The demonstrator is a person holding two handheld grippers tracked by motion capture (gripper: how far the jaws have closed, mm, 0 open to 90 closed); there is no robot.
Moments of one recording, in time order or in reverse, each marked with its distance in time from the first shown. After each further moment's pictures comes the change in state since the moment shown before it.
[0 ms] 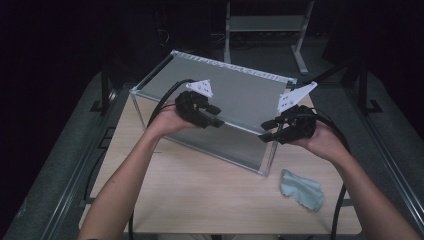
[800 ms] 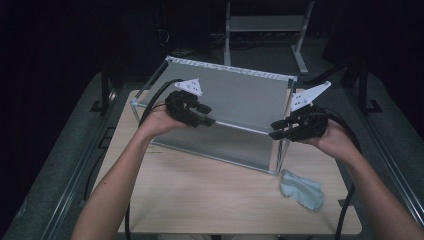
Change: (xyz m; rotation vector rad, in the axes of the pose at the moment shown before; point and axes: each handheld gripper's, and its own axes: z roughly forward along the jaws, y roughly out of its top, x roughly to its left) left arm 0.008 -0.020 -0.016 0.002 0.032 -0.043; right arm -0.014 -0.023 -0.016 -0.015 -0.011 0.032
